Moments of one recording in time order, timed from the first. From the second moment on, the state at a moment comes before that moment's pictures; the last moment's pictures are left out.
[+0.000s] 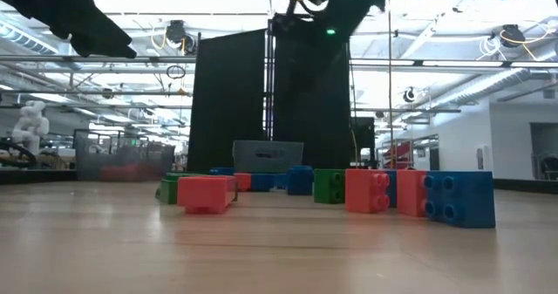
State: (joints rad) left arm -0.20 0.37 0.52 -0.61 -0.48 -0.25; right arm -0.08 1.79 1.37 -0.44 0.31 -0.14
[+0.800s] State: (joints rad) left arm -0.20 0.37 0.52 -0.61 -0.48 -0.25; right arm -0.43 1.94 1.37 -0.06 0.02 0.00
